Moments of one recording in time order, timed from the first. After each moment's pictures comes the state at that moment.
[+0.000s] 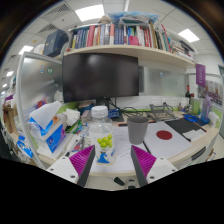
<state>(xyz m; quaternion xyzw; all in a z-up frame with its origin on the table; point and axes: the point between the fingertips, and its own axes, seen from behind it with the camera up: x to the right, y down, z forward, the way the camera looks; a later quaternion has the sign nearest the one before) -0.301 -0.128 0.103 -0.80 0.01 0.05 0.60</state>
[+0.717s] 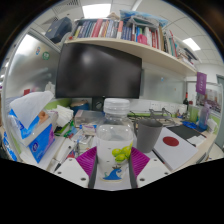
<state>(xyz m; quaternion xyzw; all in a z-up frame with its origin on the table) -0.408 -0.070 0.079 -0.78 0.03 -0.03 0.62</state>
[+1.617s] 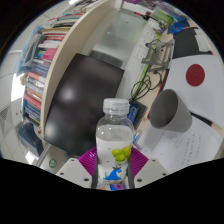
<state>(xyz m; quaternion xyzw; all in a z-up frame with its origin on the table) -0.423 0.004 0.188 -0.68 0.35 0.45 0.46</state>
